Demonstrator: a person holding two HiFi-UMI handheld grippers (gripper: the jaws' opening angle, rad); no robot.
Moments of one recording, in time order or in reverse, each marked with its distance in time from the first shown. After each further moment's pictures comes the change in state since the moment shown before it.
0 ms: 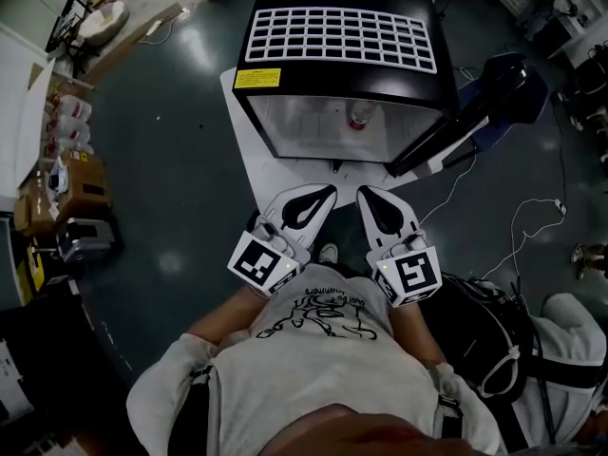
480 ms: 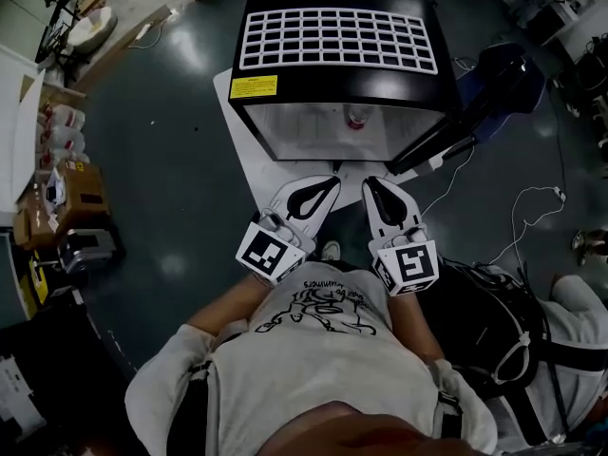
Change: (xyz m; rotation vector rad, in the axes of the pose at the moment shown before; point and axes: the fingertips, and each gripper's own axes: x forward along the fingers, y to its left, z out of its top) left arm 0.021 0.025 -0.014 0.029 0.014 -0.042; right arm 0.021 -0.030 -0.016 0.010 -0.010 -0.122
